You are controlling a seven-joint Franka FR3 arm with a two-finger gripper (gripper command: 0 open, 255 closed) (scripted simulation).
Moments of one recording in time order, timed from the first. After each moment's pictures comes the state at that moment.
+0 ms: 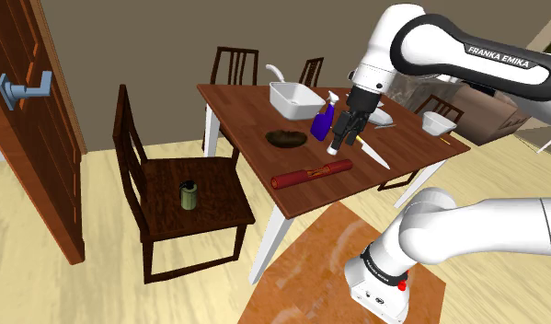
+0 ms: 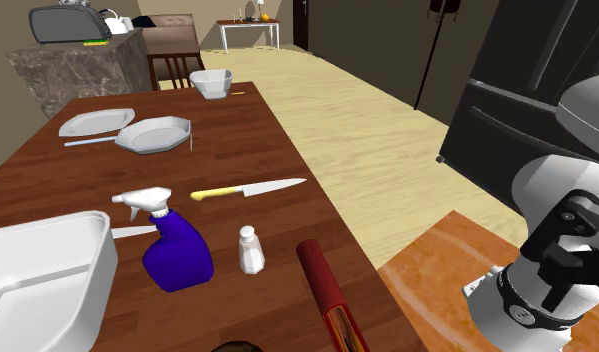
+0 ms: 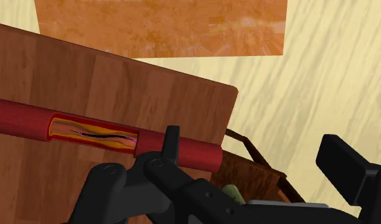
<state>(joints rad) 0.01 -0.77 -0.06 -2.45 0.11 1.56 0.03</state>
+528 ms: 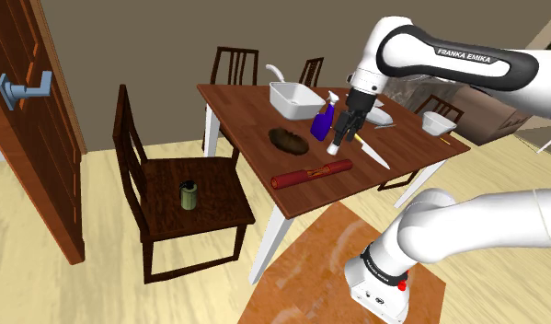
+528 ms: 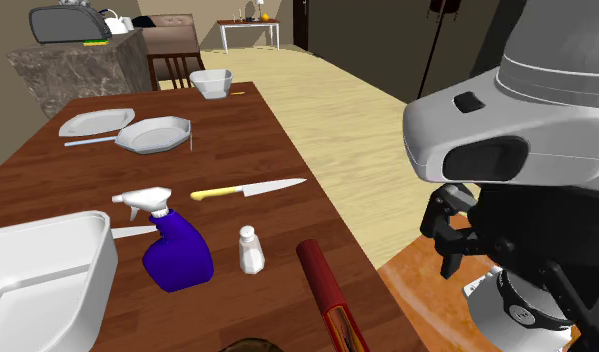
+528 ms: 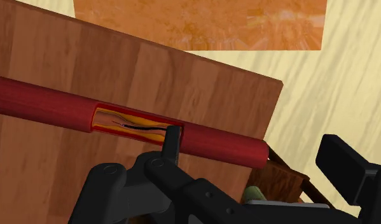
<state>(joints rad) -0.03 -0.67 -0.17 -2.43 0.02 1.62 -0.11</state>
